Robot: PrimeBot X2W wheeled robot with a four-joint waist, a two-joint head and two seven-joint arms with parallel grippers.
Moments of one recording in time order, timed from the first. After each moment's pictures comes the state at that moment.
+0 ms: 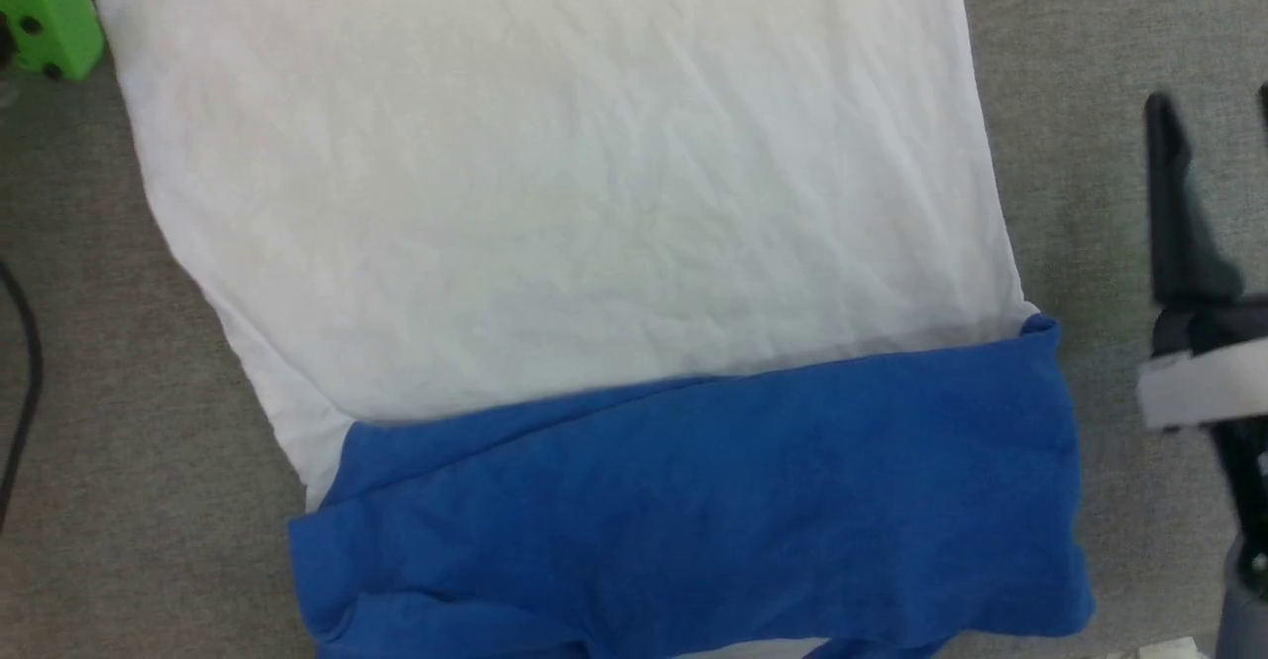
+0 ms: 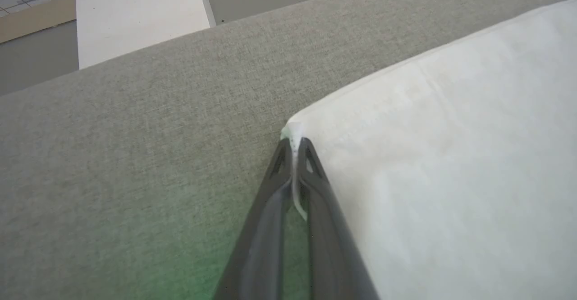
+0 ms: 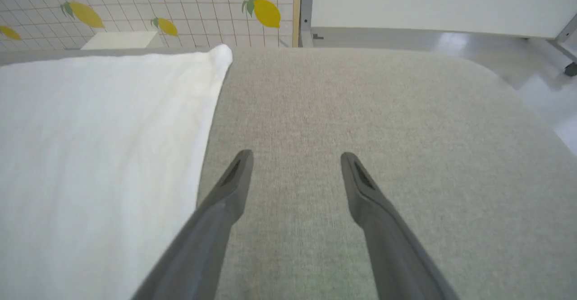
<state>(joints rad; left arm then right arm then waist) -1.01 0.66 -0.29 0.22 -0.64 -0.11 0.63 -0.22 -0.05 -0.15 -0.47 0.17 0.13 0.30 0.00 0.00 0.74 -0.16</state>
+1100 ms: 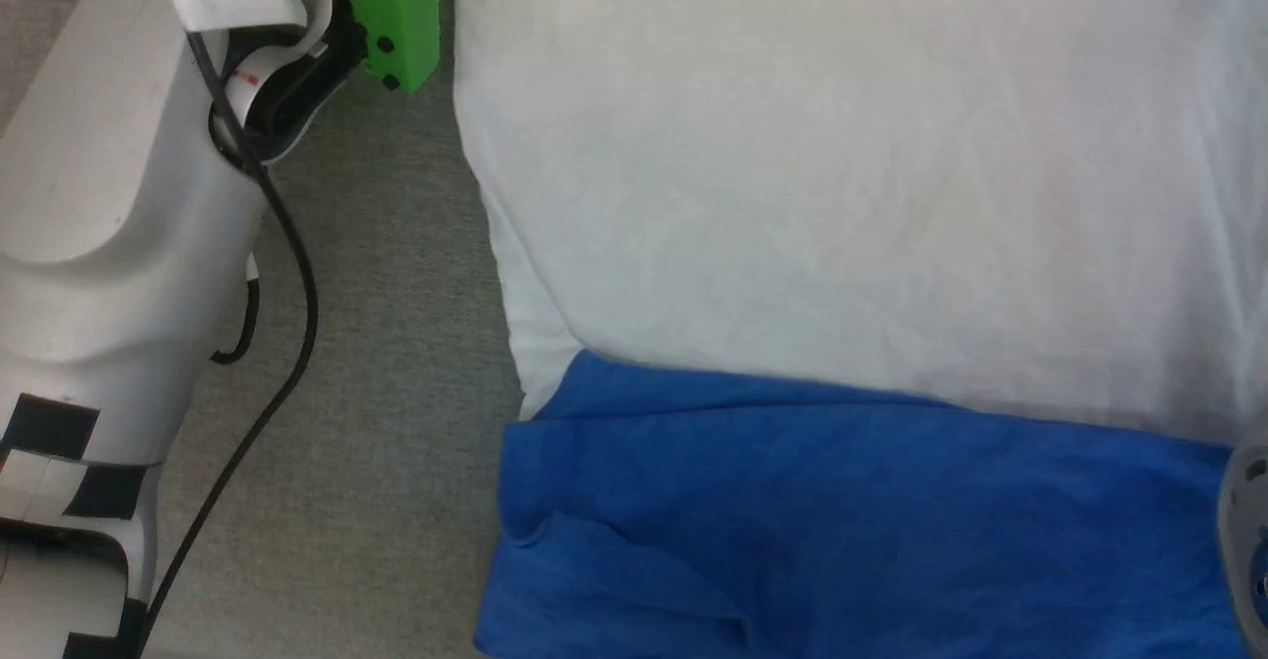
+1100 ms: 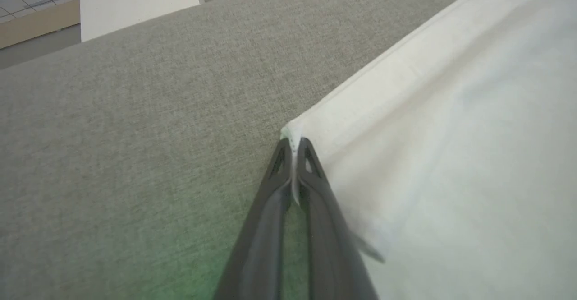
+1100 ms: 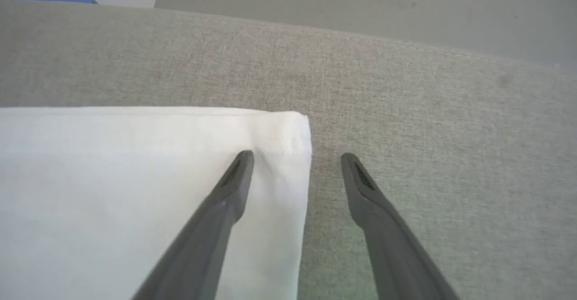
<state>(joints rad) -1.12 0.41 -0.54 0.34 -0.65 -0.13 0.42 -1.13 -0.16 -0.20 0.19 -0.06 0.13 1.04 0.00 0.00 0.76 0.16</state>
